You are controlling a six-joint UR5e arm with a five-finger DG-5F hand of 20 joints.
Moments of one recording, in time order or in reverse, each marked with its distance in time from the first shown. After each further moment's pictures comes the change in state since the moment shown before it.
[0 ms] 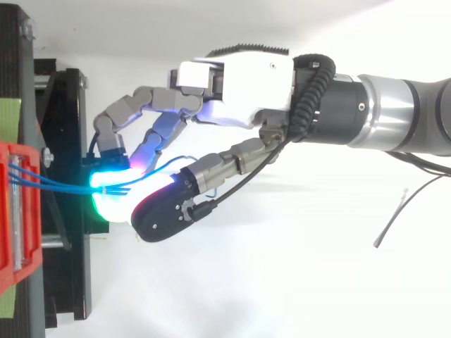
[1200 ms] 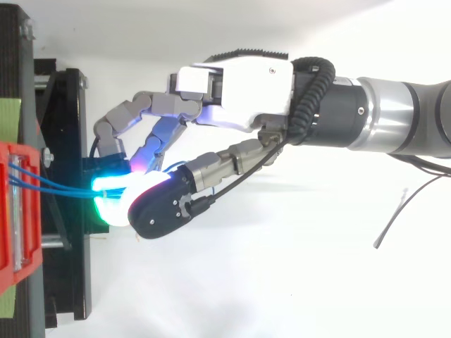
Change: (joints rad) arm 0.004 0.000 0.001 -0.006 0.000 -0.023
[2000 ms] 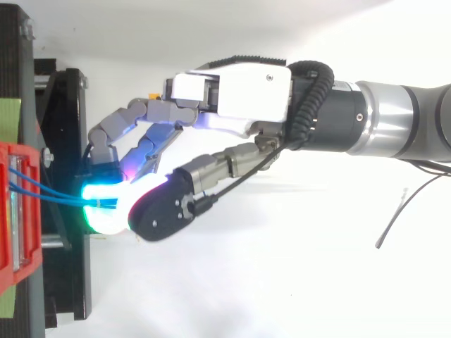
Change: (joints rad) arm 0.007 0.000 0.016 -0.021 0.004 -0.042
